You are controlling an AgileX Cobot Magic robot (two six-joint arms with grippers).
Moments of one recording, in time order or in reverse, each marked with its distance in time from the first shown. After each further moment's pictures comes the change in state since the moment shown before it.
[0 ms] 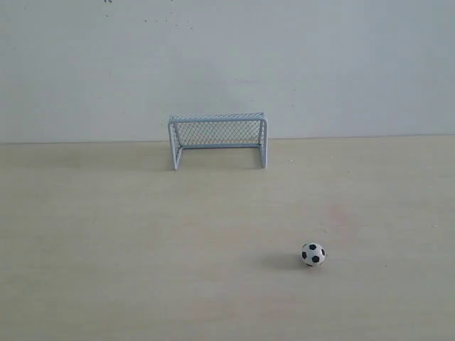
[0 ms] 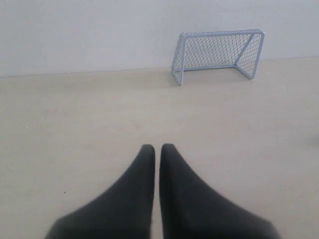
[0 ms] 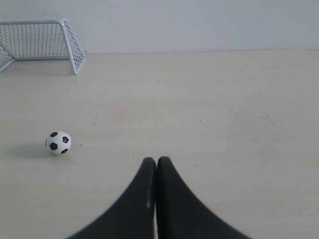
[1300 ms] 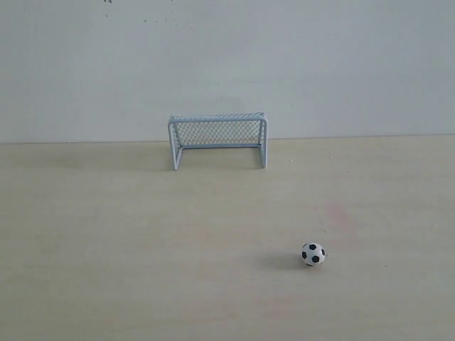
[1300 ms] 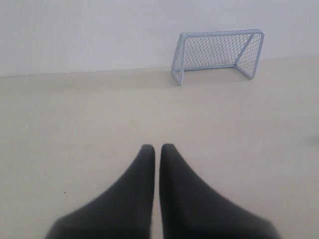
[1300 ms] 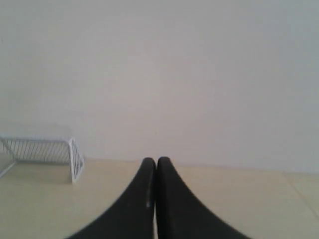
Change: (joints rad) left arm 0.000 0.000 0.000 0.000 0.000 0.000; right arm 0.000 0.250 -0.375 0.000 -0.136 -0.085
